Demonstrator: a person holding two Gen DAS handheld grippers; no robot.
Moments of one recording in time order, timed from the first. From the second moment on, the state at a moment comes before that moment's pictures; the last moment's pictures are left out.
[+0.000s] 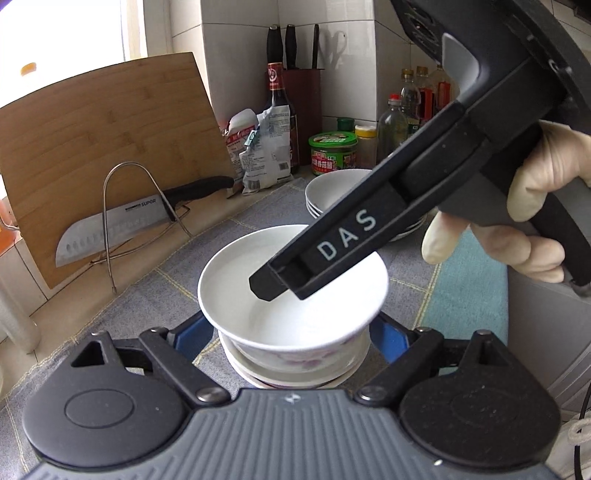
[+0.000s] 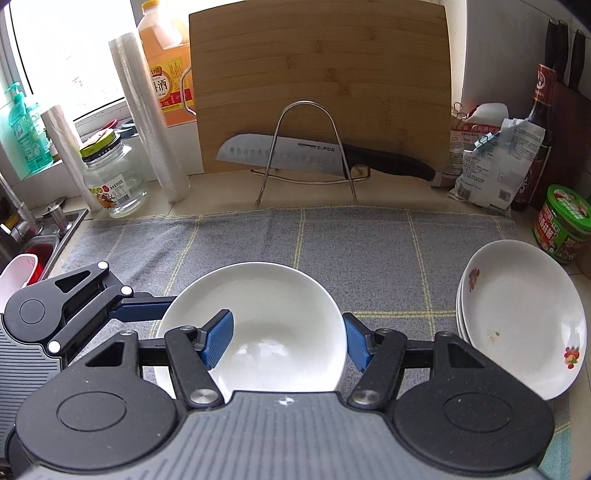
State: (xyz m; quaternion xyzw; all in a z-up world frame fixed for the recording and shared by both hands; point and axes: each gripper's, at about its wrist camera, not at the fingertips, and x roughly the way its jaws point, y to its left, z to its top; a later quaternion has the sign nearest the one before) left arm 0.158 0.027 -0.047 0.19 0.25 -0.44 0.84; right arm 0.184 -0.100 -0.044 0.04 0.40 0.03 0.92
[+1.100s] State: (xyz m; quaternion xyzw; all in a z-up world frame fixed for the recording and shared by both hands) left arm 0.164 0.026 -0.059 0.18 0.26 -0.45 0.83; right arm 0.189 -0.097 -0.058 0.04 0.40 0.04 0.91
